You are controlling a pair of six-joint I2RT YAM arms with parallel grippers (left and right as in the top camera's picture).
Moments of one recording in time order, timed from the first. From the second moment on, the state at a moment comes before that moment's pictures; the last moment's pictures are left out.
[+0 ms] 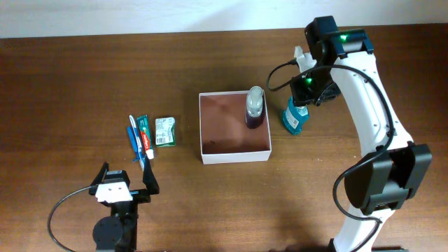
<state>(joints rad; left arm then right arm) -0.03 0.01 0.02 -0.07 -0.10 -0.07 0.12 1.99 1.96 -1.41 -0.06 -0.08</state>
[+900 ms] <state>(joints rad) -0.03 0.01 0.02 -0.07 -0.10 -0.07 0.13 1.99 1.95 -1.35 -0.07 -0.08</state>
